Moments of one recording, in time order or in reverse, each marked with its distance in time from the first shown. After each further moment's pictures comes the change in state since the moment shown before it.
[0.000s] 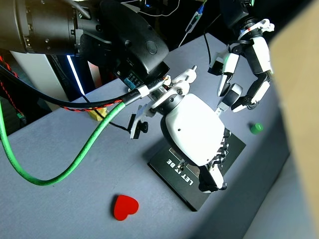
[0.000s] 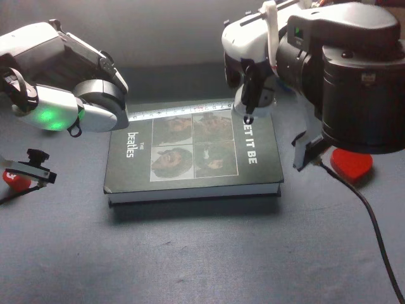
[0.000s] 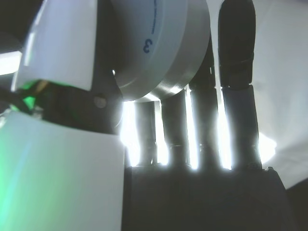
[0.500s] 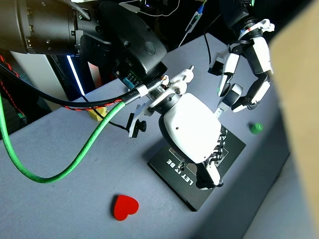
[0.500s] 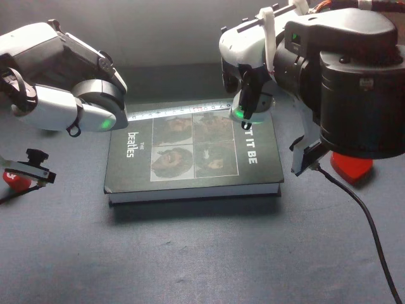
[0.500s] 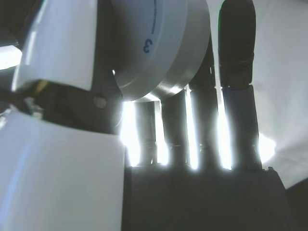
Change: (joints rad) left arm 0.000 0.000 0.000 0.001 0.000 -0.003; right arm -0.005 -0.002 -0.006 -0.002 -0.002 -0.002
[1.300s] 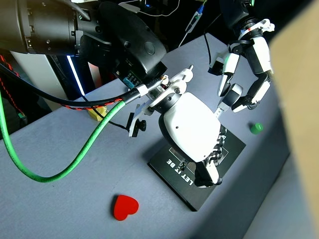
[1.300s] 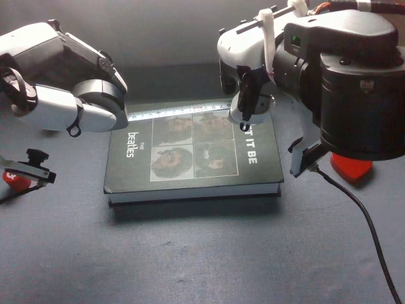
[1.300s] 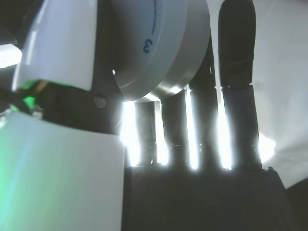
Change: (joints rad) left arm 0.000 0.000 0.000 -0.001 0.000 0.000; right arm -0.002 0.001 -0.003 -0.002 -0.011 0.005
